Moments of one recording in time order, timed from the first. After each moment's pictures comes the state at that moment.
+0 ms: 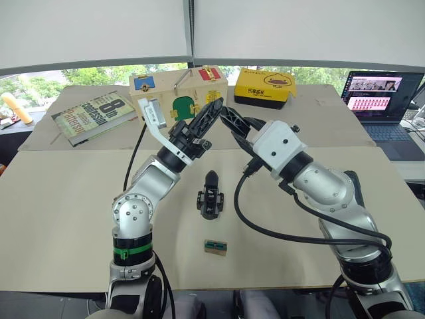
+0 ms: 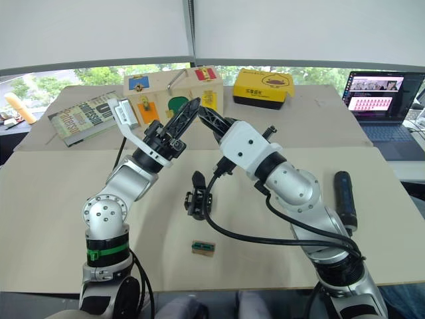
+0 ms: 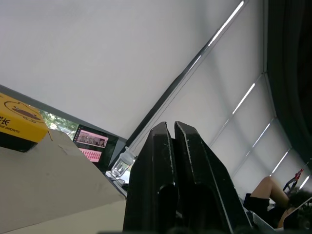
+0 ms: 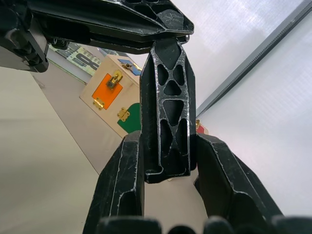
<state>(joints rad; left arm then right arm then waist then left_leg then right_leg) -0.58 0.04 0.19 -0.28 -1.11 0.65 -0.24 -0.54 -0.52 0.23 -0.61 -0.06 0.54 0.38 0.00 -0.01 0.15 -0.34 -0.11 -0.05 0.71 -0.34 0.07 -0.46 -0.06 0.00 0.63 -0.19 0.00</state>
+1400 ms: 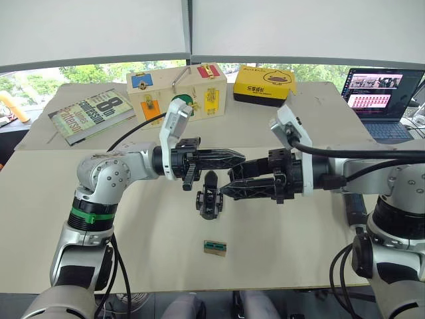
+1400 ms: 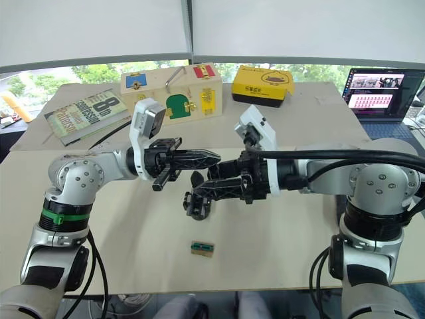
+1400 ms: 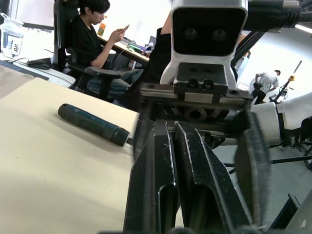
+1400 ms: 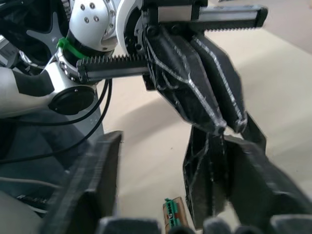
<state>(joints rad) -0.79 0.52 -0.06 -0.09 -1.01 0.95 -1.03 -0.86 -0.60 -0.17 -0.41 1.37 1.61 0.34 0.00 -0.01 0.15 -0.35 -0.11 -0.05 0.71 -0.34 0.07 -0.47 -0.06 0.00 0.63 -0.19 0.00</state>
